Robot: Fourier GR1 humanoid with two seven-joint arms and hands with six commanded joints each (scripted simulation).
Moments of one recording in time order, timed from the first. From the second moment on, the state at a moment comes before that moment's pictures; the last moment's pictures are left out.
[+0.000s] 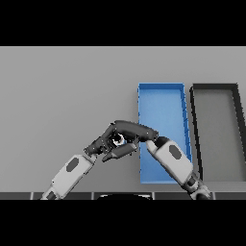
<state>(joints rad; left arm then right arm) -0.30 0.19 -0.58 -1.59 0.18 -0.22 -0.10 -0.57 -0.12 0.43 -1.76 -0.29 0.53 0.39</state>
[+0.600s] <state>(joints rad) -0.34 0.25 -0.61 -1.57 0.12 -0.30 -0.10 -0.54 -0.06 0.41 -1.80 -0.23 0.58 0.39</state>
